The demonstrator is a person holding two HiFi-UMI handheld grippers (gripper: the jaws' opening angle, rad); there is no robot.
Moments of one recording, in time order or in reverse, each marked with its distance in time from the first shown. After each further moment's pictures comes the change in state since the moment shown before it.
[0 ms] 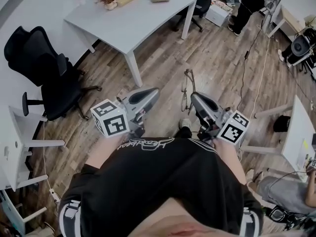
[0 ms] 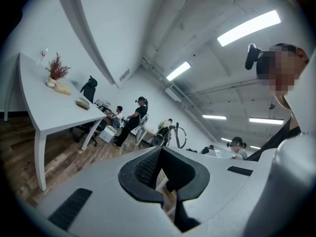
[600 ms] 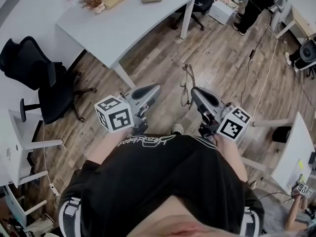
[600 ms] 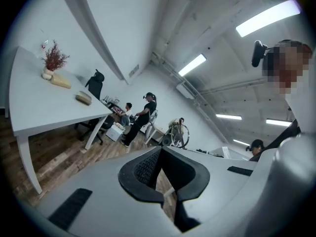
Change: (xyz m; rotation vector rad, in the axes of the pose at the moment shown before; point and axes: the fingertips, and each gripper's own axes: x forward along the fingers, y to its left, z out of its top) left arm 0.177 0.081 0.027 -0.045 0.029 0.107; right arm 0.004 -0.172 0.093 0.004 0.078 -0.025
